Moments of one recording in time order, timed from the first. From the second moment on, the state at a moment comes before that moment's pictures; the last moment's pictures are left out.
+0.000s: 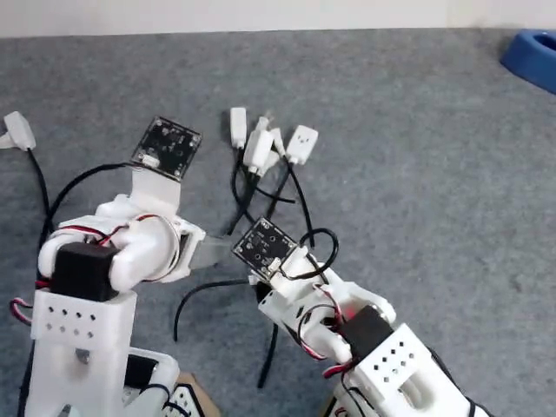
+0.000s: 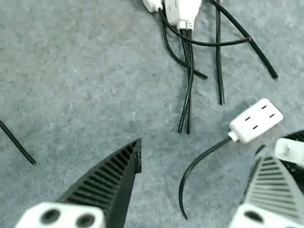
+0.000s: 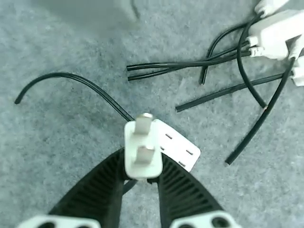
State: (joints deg) left arm 4.0 -51.3 28.4 87.7 -7.8; right arm -43.4 -65.6 67.5 53.9 15.6
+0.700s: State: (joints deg) left arm 11.6 -51.3 30.1 87.3 -7.4; right arm -47.6 -46.9 62.5 50.3 13.7
